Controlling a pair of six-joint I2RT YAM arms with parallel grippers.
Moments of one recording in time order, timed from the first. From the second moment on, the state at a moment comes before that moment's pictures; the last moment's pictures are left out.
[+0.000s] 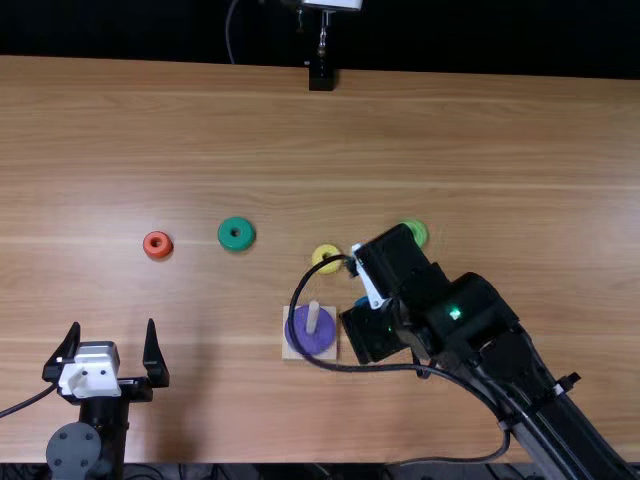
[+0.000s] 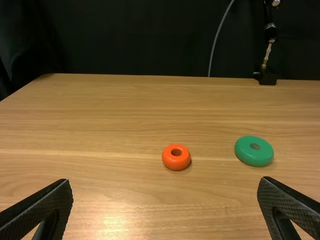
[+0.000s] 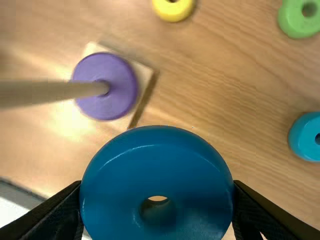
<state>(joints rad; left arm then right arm) -0.03 0.02 0.05 -0.14 -0.09 -0.05 0.63 1.47 1.44 -1.21 -0.02 0.10</state>
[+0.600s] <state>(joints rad) -0.03 0.02 0.05 -0.14 -0.09 -0.05 0.67 1.48 1.63 -1.25 -0.02 0.02</state>
